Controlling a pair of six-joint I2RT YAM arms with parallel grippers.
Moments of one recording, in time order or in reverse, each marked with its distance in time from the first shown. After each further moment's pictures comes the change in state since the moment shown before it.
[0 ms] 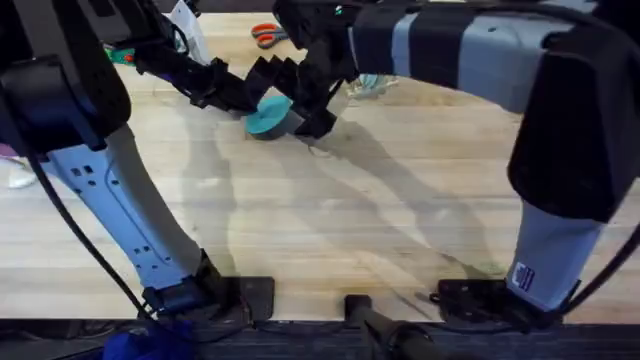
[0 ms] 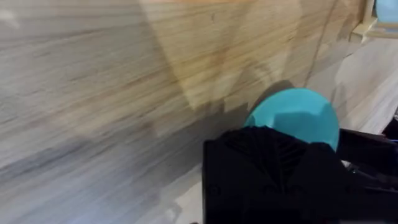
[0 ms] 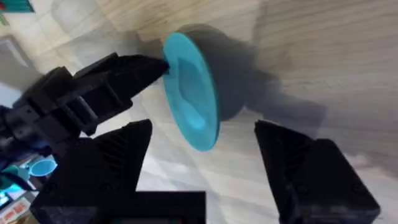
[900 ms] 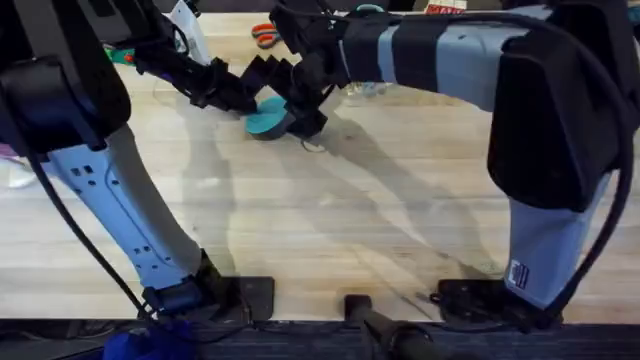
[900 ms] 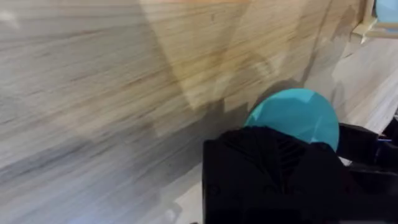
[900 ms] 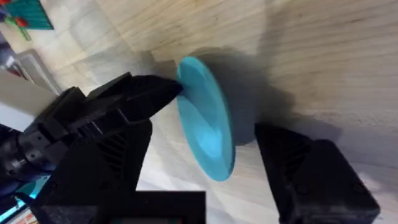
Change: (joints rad) left arm 0.000 0.000 0.000 0.001 0.000 0.000; right arm 0.002 0.062 0.002 0.131 0.004 0.051
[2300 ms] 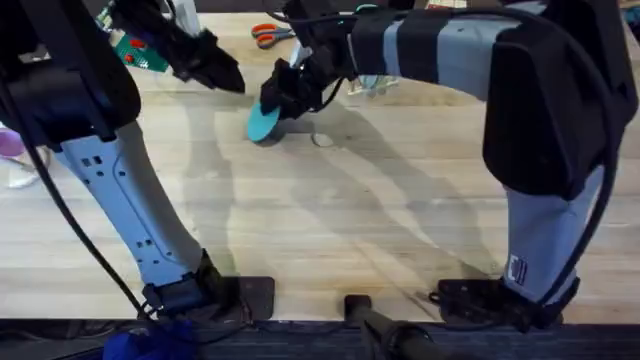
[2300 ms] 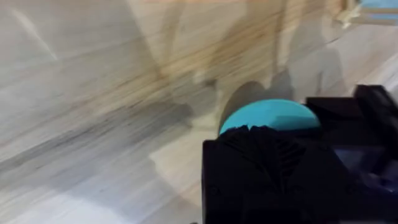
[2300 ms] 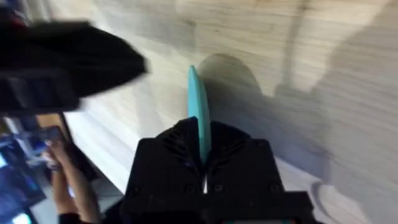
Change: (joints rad) left arm -0.004 0.075 0.360 -0.352 -0.078 0.108; right arm -0.056 0.031 0.020 0.015 -0.203 -0.470
